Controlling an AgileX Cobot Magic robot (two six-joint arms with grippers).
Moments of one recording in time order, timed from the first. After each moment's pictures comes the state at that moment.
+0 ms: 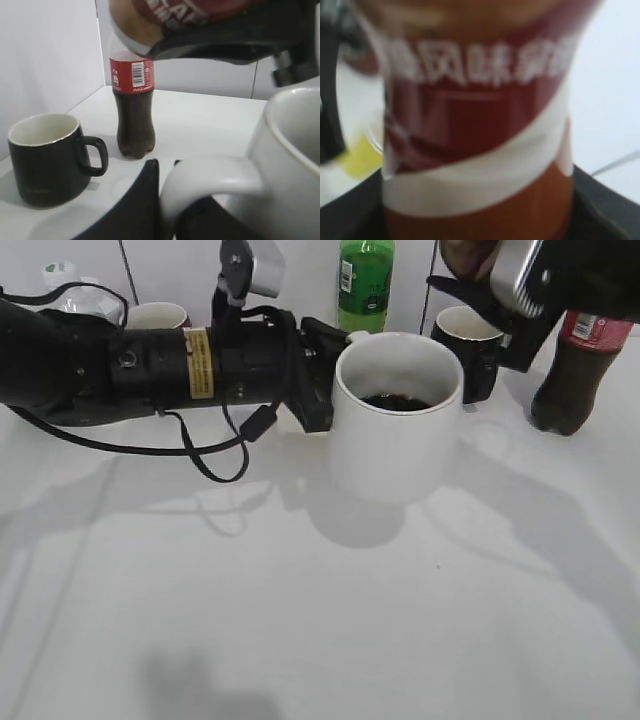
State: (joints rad) left arm -0.51 1.92 -1.11 1.10 -0.96 -0.70; right arm 0.30 1.43 -0.83 -0.93 -0.59 -0.19
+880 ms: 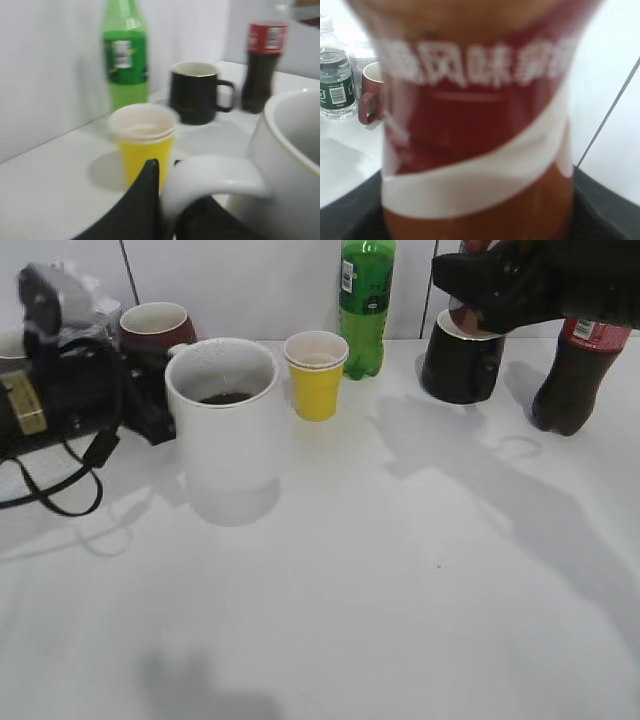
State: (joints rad) left arm -0.20 1.76 -0.72 0.88 -1.03 -0.47; right arm 0.30 1.43 -0.83 -0.93 -0.50 0.66
